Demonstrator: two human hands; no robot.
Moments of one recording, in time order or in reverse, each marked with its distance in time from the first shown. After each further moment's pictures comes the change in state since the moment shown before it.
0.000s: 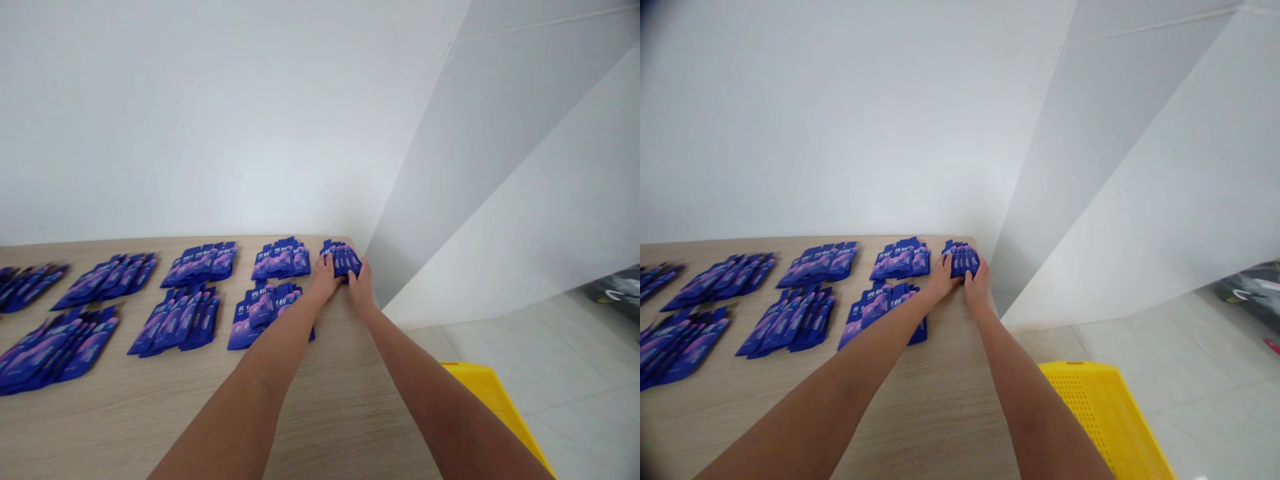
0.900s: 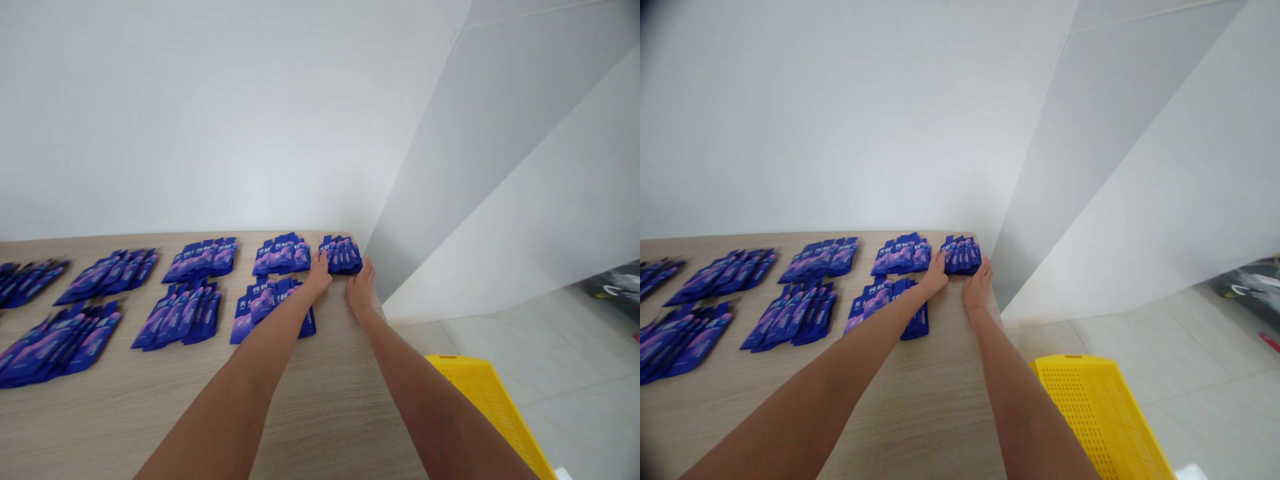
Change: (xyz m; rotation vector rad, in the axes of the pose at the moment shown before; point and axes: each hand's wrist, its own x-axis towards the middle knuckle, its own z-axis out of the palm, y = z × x) left_hand -0.002 -0.012 -0.016 -0.140 -0.063 0.001; right_hand -0.020 -0.015 -0.007 -0.247 0.036 -0.098
